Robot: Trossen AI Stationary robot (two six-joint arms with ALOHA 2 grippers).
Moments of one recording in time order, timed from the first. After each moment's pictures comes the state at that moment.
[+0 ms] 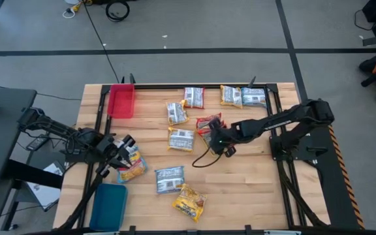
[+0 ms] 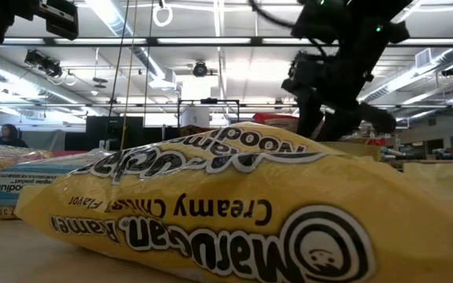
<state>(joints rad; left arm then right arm) -0.32 0.53 0.01 0.88 0.26 -0.11 0.05 1.54 0.86 -0.41 0.32 -0.66</state>
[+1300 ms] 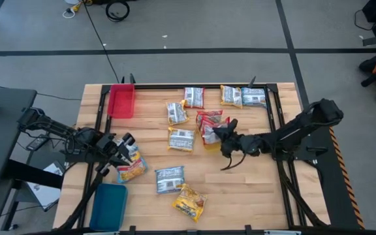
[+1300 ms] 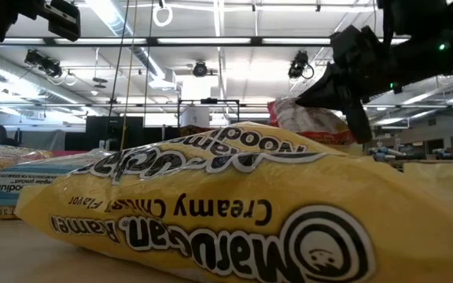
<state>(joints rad) -0.32 0.53 0.01 0.92 0.21 -0.17 0.23 1.43 0.34 0.87 0.82 -1.02</state>
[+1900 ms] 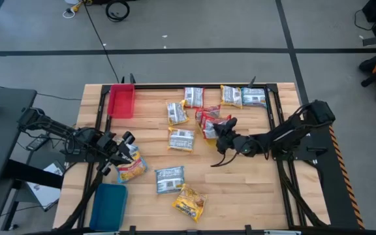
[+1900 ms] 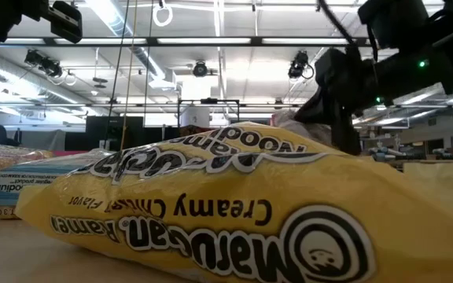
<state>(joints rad) -0.32 0.53 0.01 0.92 0.16 -0.17 0.20 1.54 0.39 0.83 0.96 -0.90</state>
